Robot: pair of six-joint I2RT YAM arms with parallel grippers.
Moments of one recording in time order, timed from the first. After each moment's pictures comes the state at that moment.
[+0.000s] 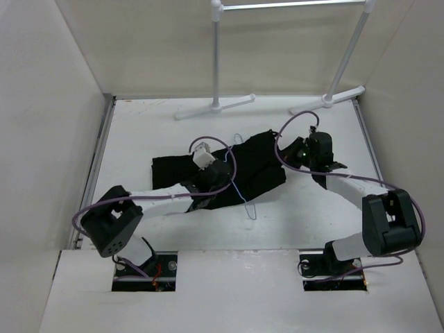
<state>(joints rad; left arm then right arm) -0.89 1.50 0.74 0.20 -0.53 -1.18 0.21 1.43 0.72 0.18 -0.31 0.89</state>
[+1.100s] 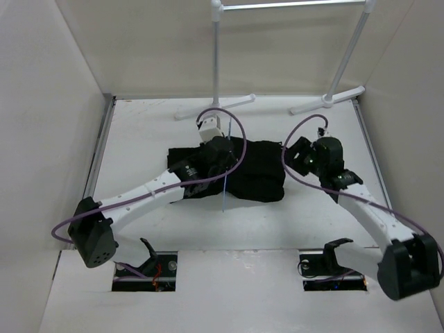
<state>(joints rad) -0.90 1.37 1.06 -0.20 -0.56 -0.80 0.24 1.13 0.70 -0.10 -0.19 0.82</state>
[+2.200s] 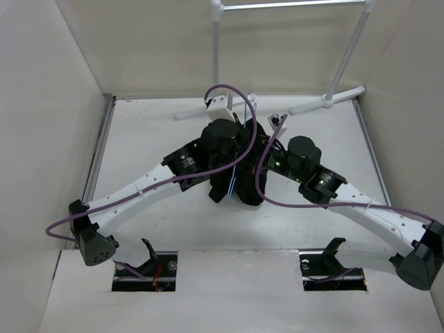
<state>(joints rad) -0.99 1.38 1.42 -0.33 -0.53 -0.69 0.79 1.13 0.96 0.07 -0.21 0.77</state>
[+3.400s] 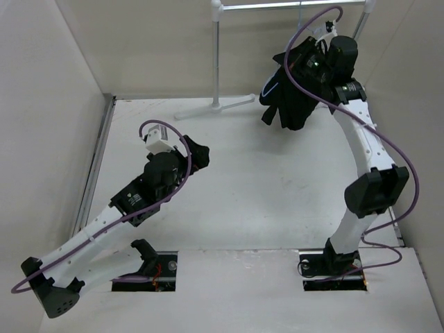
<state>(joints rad) -0.80 0.85 0.91 -0.36 -0.54 -0.83 0.17 1.74 1.90 -0.18 -0.43 0.81</state>
